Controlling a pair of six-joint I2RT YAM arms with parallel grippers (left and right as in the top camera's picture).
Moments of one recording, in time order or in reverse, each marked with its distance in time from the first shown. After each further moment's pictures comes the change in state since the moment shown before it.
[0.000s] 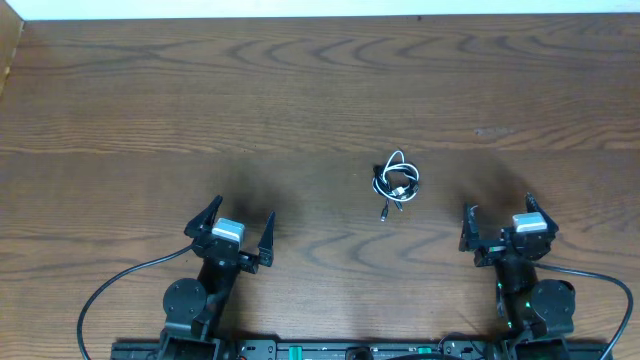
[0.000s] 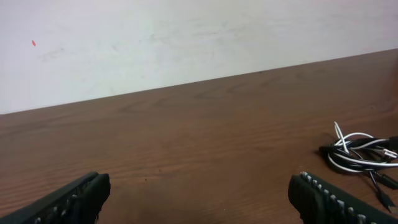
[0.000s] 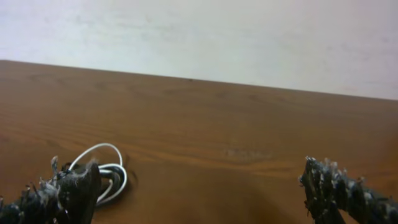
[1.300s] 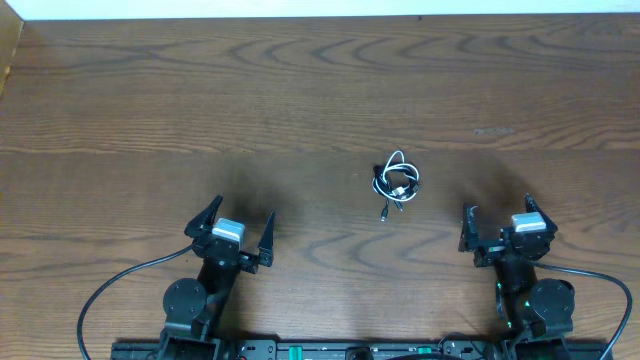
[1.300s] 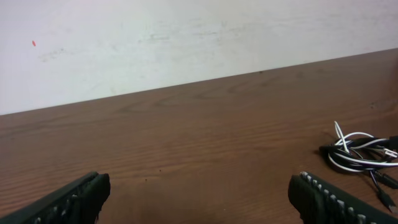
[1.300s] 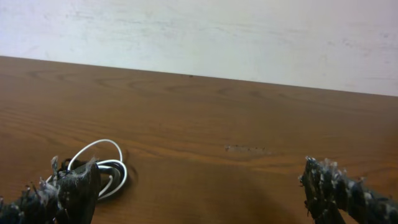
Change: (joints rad) left arm 0.000 0.000 0.000 0.000 0.000 0.008; right arm 0.000 0.000 0.000 -0.016 0.000 0.000
